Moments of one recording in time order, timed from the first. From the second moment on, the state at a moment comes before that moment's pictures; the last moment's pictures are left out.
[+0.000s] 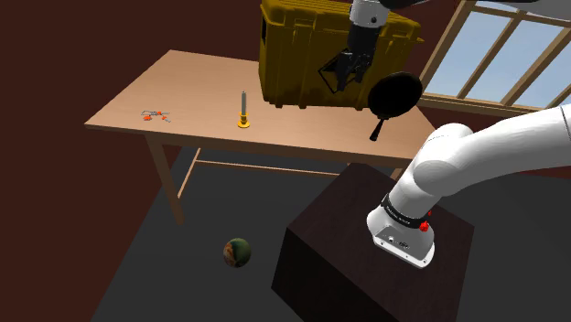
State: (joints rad) arm 0.01 -0.74 -0.07 -2.45 -0.09 1.66 0.06
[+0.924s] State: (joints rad) arm 0.07 -0.45 -0.07 -2.51 -0.06 2.21 0.05
